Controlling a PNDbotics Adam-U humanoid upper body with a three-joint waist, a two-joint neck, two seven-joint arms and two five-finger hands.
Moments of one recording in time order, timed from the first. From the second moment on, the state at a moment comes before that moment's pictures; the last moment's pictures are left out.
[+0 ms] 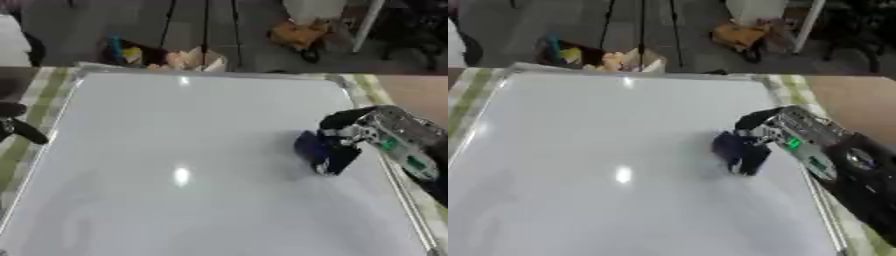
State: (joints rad) left arm -0.43 0.13 -0.11 -1.98 -0.21 -0.26 0.13; right arm -0.84 -0.82 0.44 -1.36 0.96 0.11 0.91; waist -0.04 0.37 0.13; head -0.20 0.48
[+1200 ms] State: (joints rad) left arm -0.43 0.13 -0.11 -1.98 -0.21 -0.26 0.13; right arm -0.95 -0.76 0.36 -1.16 1.03 0.14 0.91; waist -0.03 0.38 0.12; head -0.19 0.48
